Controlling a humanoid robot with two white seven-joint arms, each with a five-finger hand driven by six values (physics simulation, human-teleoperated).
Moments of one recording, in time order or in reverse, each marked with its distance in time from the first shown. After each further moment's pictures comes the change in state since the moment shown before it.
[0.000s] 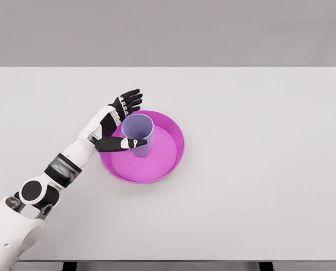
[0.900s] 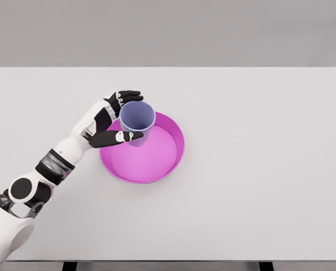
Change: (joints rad) left arm 0.000 0.046 0.015 -0.075 0.009 0.018 0.005; right arm 0.000 0.000 0.000 0.000 0.000 0.000 0.000
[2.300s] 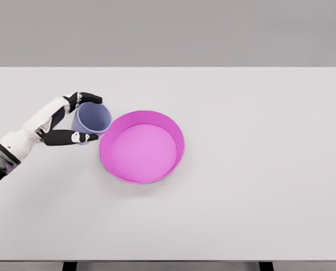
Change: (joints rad) left arm 0.021 0.322 0.063 -0.066 -0.120 0.000 0.001; right arm 0.000 0.000 0.000 0.000 0.000 0.000 0.000
